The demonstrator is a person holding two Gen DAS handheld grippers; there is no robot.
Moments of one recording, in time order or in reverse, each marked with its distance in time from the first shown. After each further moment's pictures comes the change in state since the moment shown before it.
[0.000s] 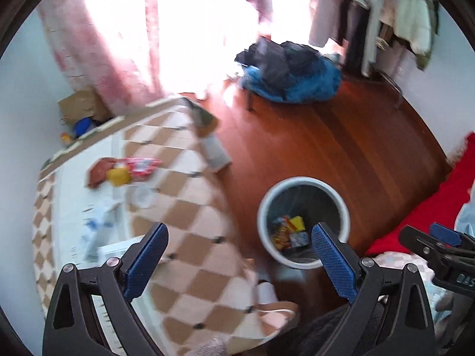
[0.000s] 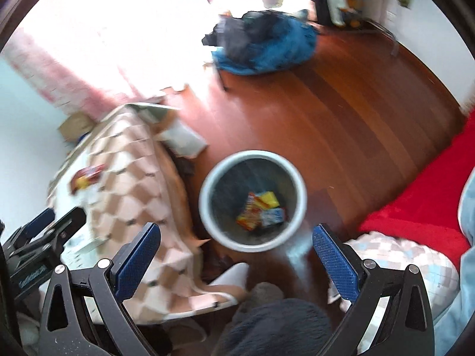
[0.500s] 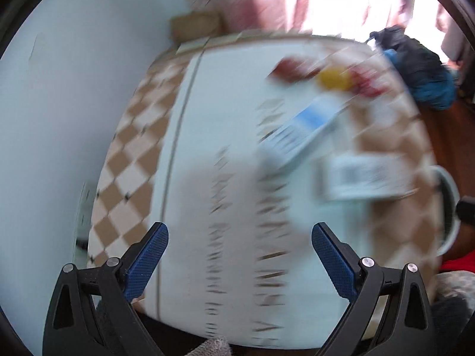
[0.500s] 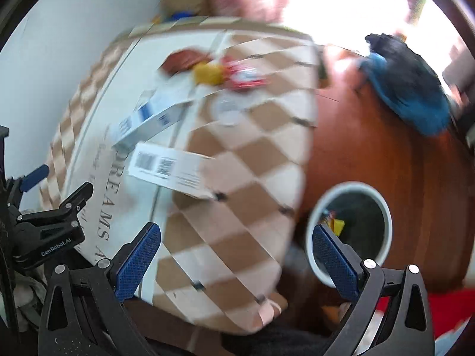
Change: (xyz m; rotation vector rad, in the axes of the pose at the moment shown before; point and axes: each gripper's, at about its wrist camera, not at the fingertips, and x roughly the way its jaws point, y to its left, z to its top) left arm 0.053 0.247 -0.136 -0.330 0.208 0.356; right arm 0.111 0.295 -0.046 -0.746 0.271 0.029
